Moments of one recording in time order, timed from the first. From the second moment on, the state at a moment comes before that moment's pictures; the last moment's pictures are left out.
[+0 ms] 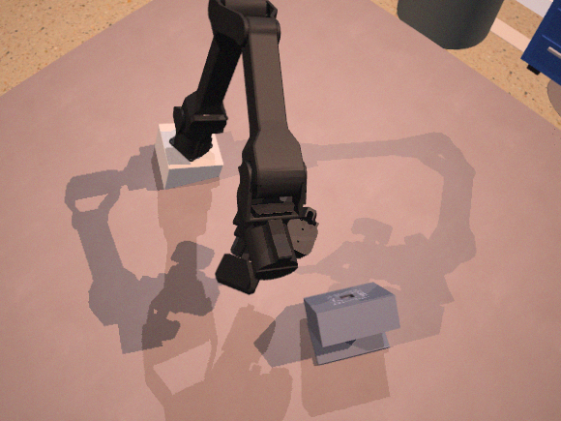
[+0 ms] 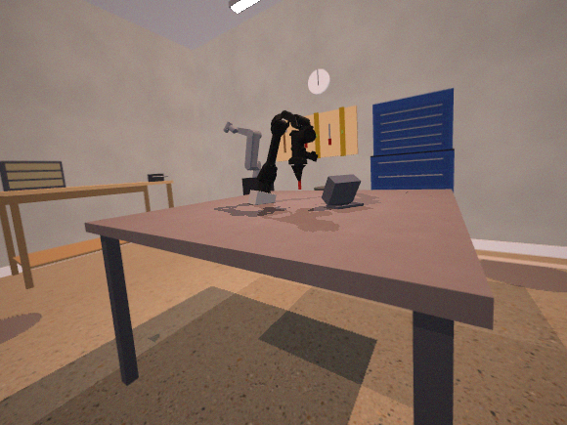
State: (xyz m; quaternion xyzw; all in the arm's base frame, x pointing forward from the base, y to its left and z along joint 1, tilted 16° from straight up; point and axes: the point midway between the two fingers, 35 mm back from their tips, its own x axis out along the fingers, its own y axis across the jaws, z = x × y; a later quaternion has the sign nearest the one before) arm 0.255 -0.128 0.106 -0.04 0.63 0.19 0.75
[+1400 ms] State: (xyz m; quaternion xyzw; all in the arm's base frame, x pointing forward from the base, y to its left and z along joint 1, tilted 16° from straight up) arm 0.291 -0.018 0.150 -0.04 0.63 0.19 0.75
